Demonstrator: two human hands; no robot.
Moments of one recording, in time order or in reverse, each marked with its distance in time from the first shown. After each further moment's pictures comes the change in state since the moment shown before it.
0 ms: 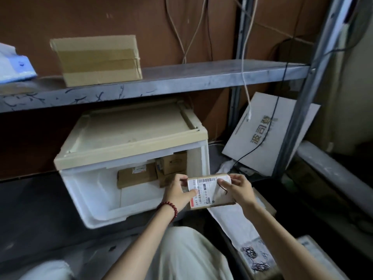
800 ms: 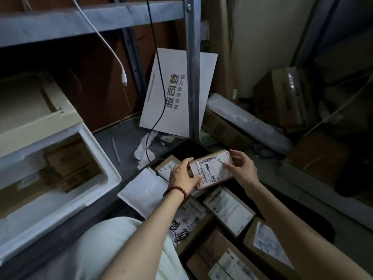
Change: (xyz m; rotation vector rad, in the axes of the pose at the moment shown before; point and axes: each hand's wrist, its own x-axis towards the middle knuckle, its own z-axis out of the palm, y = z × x) left_hand 0.010 0.074 0.255 0.227 -0.421 0.218; right_hand 0.002 0.065 -0.243 -0.173 0.411 -0.011
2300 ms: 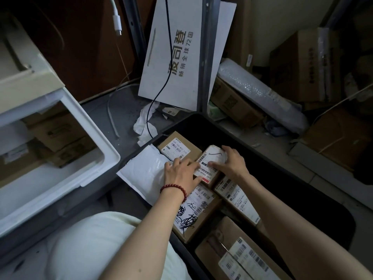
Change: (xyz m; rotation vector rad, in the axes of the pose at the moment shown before) left_hand 0.008 -0.068 0.023 0.651 -0.108 0.230; right_hand 0.017 0.043 0.064 -0.560 -0.253 0.131
